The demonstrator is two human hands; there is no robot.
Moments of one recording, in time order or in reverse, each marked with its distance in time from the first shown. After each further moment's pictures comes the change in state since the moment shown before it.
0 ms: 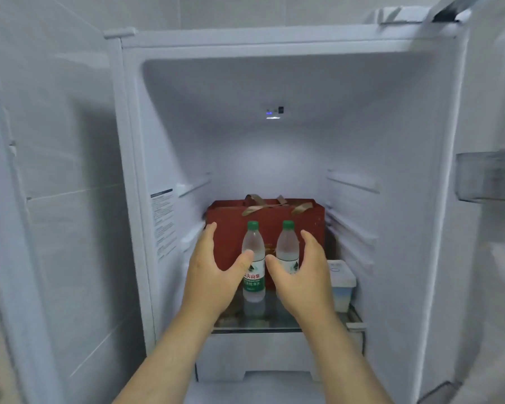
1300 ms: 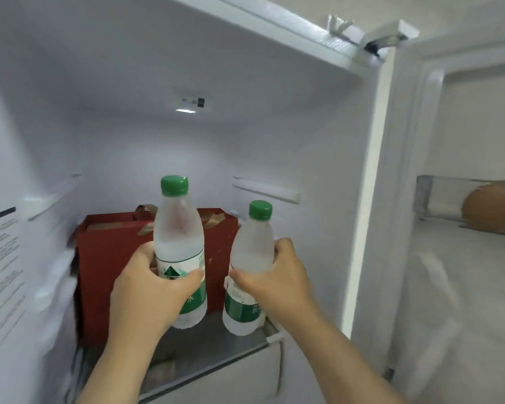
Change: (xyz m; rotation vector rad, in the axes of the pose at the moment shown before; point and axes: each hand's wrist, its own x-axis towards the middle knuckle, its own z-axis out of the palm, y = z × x) left_hand 0.068 -0.018 0.046 -0.207 -0.146 -0.037; right_hand 0.041 -0.012 -0.028 -0.198 0.139 0.226
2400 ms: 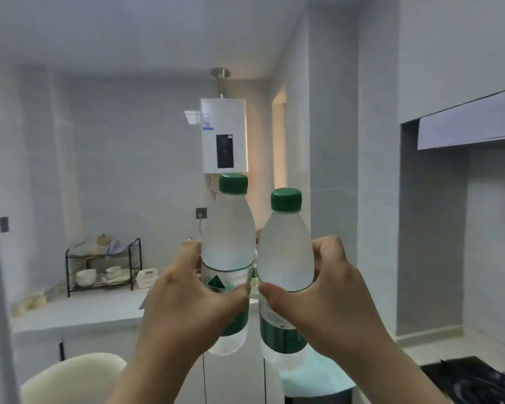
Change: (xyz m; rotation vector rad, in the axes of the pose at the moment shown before) left_hand -0.606 0.499 0.175 -0.816 -1.145 0.542; right_hand -0.553 -0.043 -0.632 -0.827 1.089 0.289
